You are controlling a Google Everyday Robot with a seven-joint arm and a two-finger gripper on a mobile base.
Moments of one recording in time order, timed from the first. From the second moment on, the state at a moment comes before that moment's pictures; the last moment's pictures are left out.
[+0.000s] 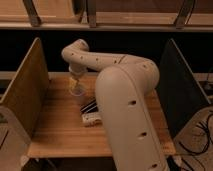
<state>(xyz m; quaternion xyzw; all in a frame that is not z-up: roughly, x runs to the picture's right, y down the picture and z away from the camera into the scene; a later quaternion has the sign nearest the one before) -0.160 -0.049 0.880 -0.25 0.00 0.25 0.94</state>
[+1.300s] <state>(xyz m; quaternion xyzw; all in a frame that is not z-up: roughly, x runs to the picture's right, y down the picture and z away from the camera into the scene) -0.150 -0.071 0.874 -0.22 0.01 0.25 0.95</state>
